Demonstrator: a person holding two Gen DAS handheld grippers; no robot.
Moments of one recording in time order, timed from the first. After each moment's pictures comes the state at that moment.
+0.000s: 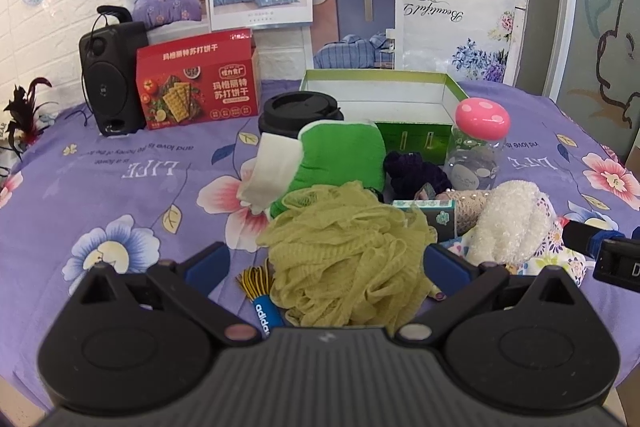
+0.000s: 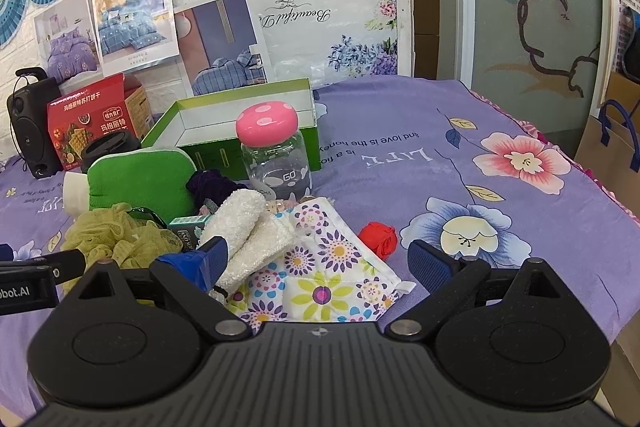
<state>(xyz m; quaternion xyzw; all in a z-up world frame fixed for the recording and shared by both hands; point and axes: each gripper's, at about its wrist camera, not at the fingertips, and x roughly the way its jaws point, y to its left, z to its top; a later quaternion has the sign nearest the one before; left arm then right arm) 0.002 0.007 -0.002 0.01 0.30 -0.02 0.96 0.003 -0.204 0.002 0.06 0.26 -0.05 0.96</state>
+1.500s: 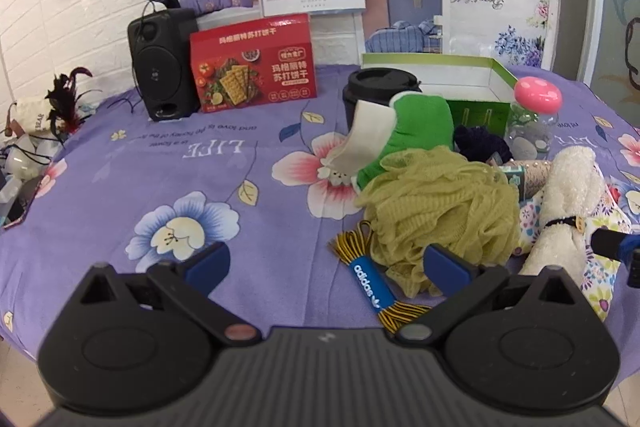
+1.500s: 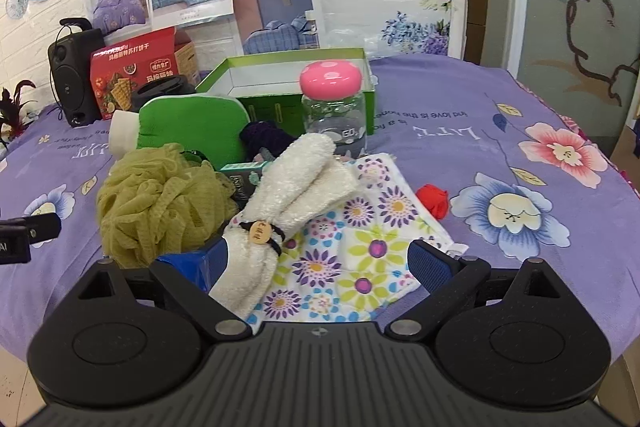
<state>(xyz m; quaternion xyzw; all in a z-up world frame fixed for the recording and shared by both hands) -0.022 0.064 -0.012 0.03 0.31 0.02 0.95 -0.002 -0.172 -0.014 0.02 0.30 0.01 0.95</state>
